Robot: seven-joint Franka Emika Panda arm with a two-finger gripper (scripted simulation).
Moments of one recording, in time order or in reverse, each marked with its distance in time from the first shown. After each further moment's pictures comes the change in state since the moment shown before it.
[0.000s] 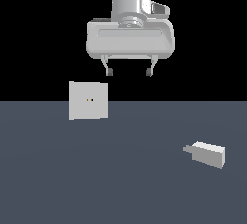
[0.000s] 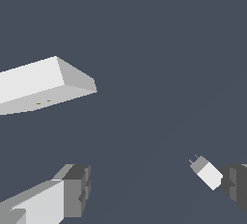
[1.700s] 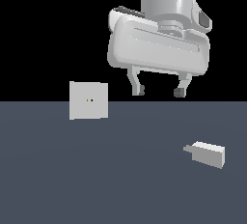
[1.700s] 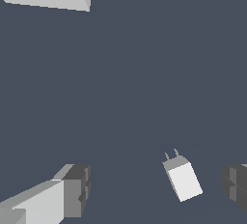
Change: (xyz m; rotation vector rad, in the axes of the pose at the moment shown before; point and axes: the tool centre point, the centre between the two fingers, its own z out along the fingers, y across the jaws) arm -0.060 0.057 0.051 0.015 0.074 -0.405
